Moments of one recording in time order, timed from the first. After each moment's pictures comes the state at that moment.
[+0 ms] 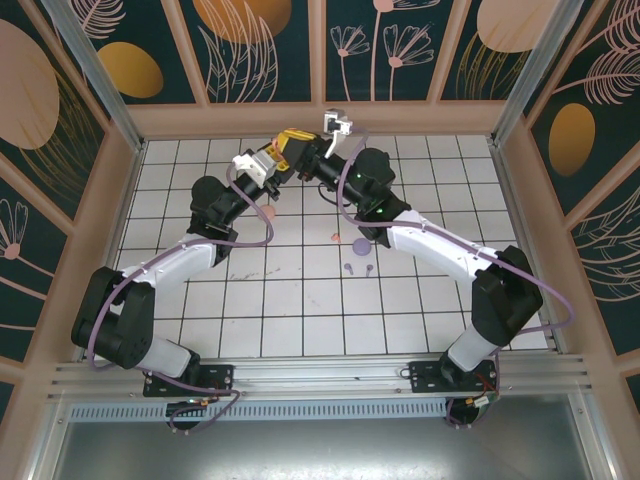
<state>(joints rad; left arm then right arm) -0.42 1.48 0.86 0.96 0.46 0.15 0.75 1.61 1.26 0.63 -0.24 0.61</state>
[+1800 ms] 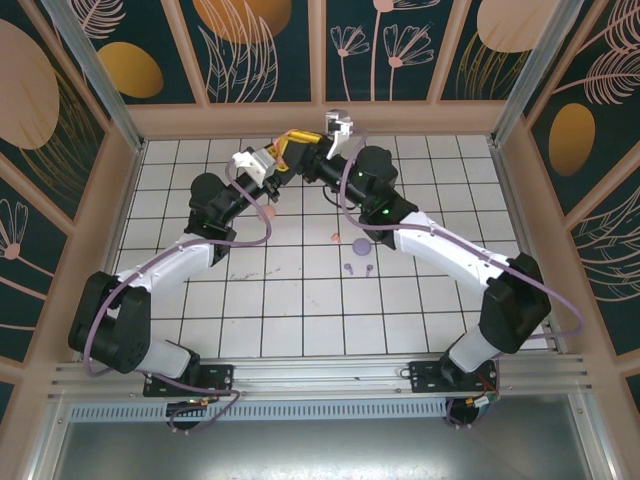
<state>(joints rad) -0.42 1.45 0.87 0.87 0.49 0.12 0.76 1.54 1.27 0.47 -0.19 0.54</state>
